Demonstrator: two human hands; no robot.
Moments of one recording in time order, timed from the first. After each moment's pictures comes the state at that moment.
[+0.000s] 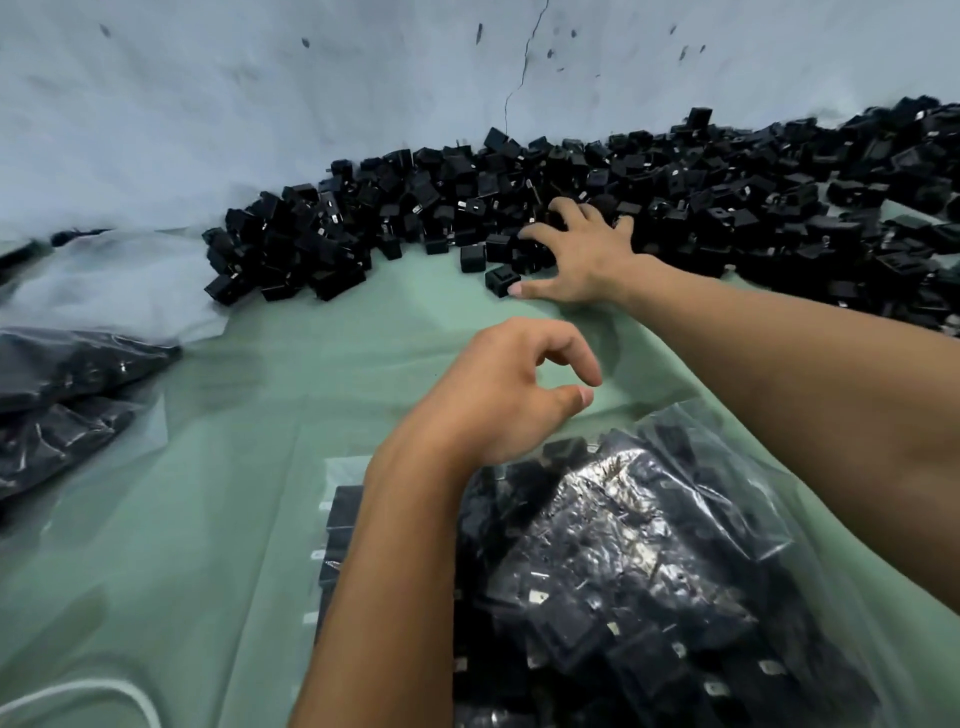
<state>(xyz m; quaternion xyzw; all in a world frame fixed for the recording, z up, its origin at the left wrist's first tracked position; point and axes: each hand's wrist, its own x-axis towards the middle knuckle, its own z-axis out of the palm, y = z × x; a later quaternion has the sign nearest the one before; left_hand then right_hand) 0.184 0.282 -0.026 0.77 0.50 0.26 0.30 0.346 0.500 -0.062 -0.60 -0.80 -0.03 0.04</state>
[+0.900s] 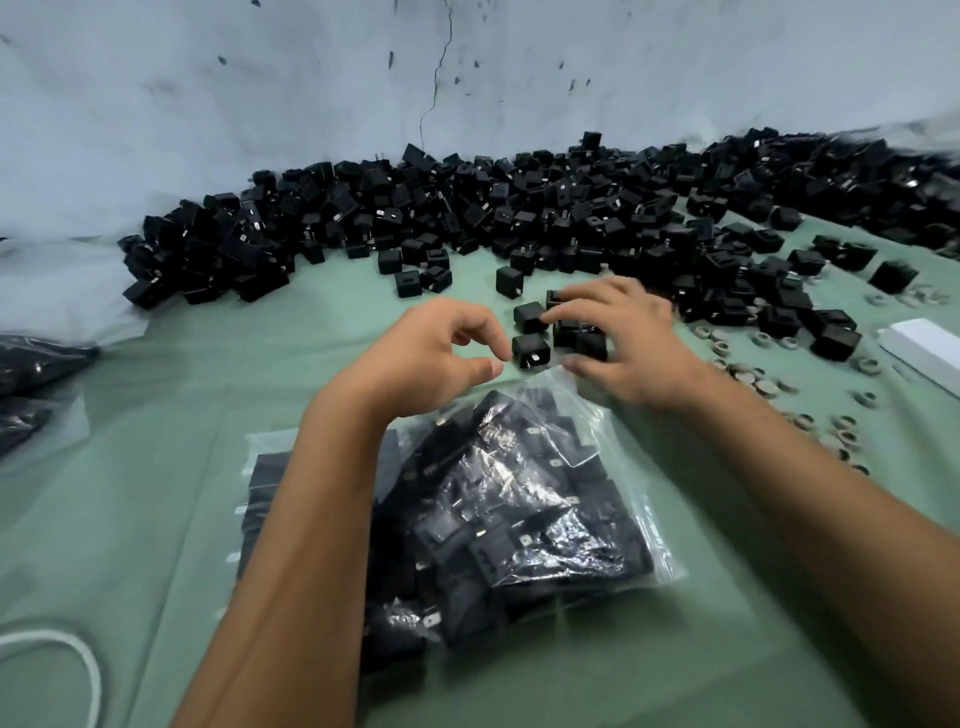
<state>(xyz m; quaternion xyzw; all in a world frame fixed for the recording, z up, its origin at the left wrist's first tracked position) 0.207 0.270 -0.015 0.79 0.48 0.24 0.30 0.458 0.285 -0.056 -0.57 -0.79 0.05 0.21</state>
